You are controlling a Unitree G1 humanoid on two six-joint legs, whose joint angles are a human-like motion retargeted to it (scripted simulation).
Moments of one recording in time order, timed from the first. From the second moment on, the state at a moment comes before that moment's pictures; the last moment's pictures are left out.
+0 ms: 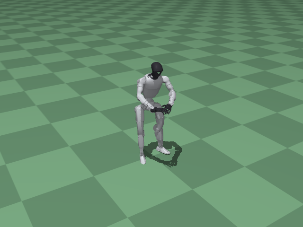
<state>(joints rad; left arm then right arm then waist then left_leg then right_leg) -0.95 0.50 -0.83 0.51 0.40 -0.23 0.60 -1.03 -0.41 0.99 0.65 -0.70 0.06 -0.80 0.00 -0.05 0.34 0.01 0.21 0.56 -0.09 0.02 -0.25 -0.18 -0.02 -0.29 0.03 0.14 0.26</state>
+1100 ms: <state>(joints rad) -1.20 0.55 -0.77 0.65 -0.32 -0.01 0.24 -0.58 -0.34 0.46 0.40 1.04 -0.16 -0.40 -0.17 0.11 0.32 0.02 0.09 0.52 -0.09 0.00 -0.26 -0.12 -0.15 -0.30 0.00 0.12 0.26</state>
